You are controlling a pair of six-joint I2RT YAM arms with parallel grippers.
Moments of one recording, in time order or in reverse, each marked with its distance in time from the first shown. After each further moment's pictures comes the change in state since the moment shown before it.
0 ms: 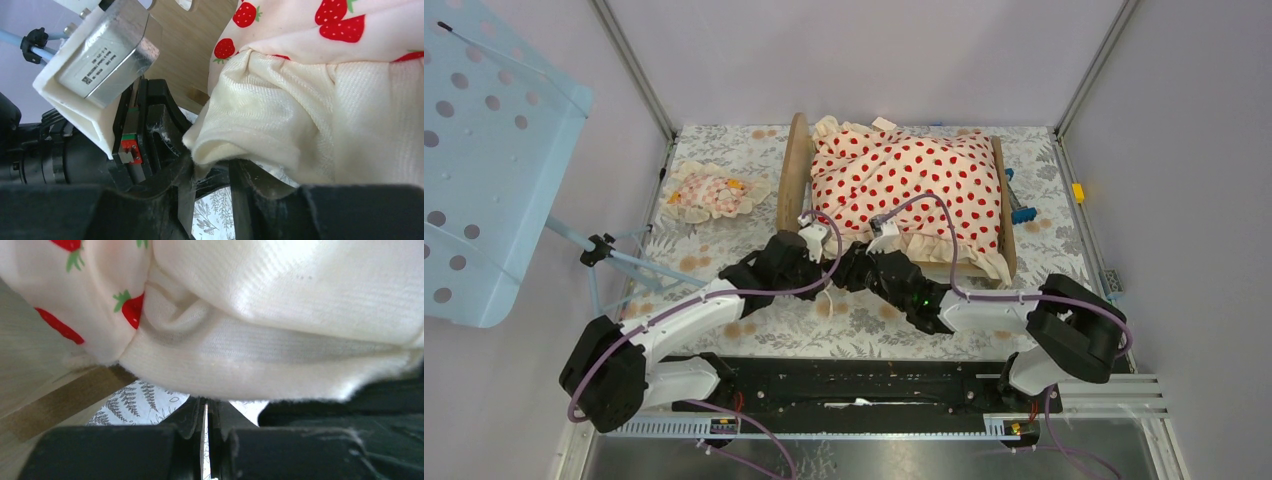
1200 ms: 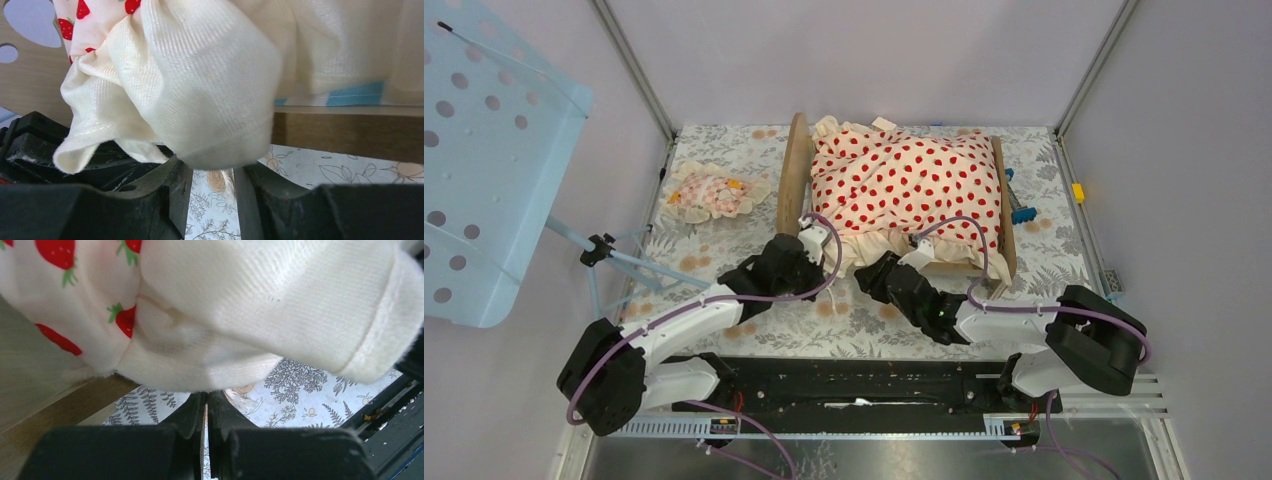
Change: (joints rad) left arm 0.000 -0.019 -0.053 0.113 0.002 0.039; right arm 0.000 -0.107 -0.128 -0.233 0.261 0.346
